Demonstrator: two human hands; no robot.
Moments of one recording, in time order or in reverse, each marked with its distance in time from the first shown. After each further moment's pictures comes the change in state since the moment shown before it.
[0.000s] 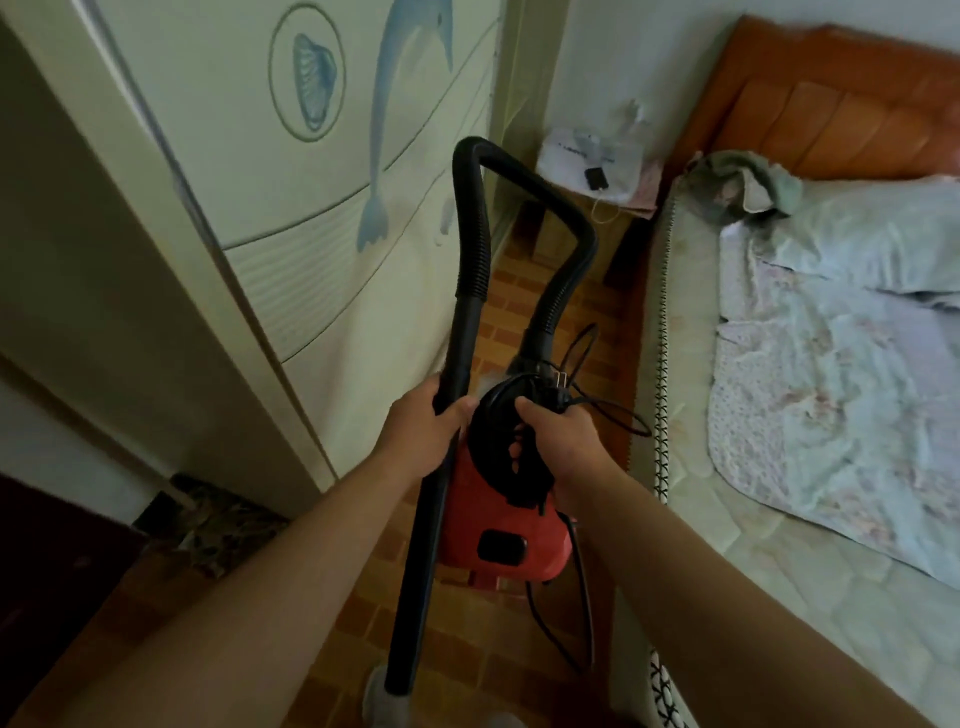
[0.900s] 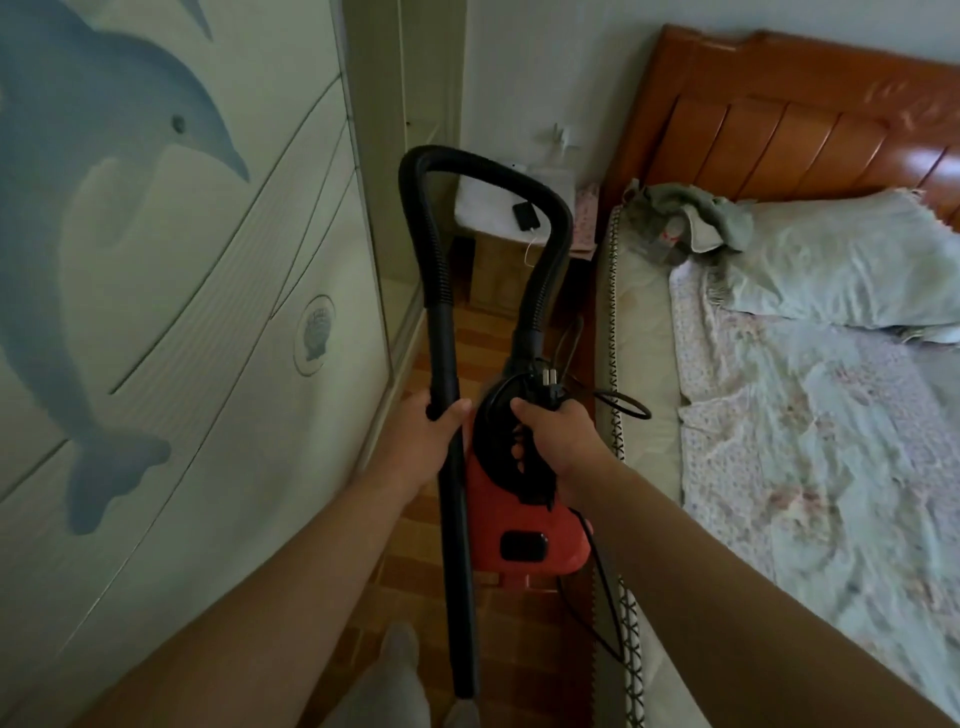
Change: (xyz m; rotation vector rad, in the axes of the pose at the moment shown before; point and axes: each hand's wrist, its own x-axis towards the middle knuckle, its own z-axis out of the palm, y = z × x) left_hand 0.386 0.147 0.135 -0.101 -0.077 -0.038; right_hand 0.360 -0.204 -0.121 -0.016 0.081 -0.014
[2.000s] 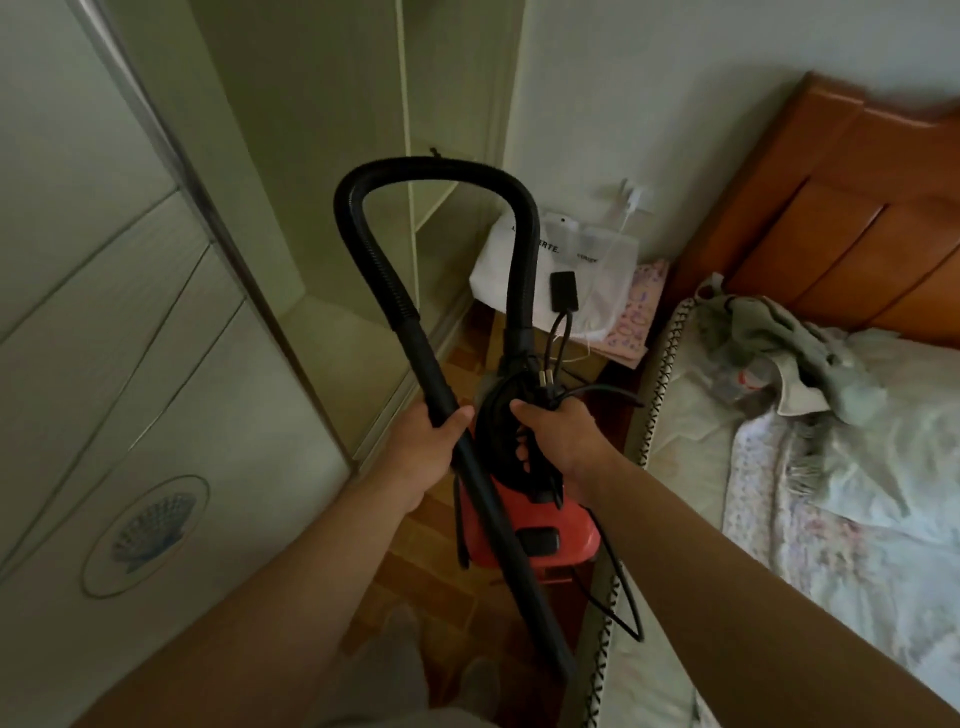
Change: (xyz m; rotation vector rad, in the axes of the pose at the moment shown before) left_hand 0.453 0.134 0.111 -0.282 0.157 -0.267; right_hand 0.479 -0.235 -0.065 -0.245 -0.205 0.033
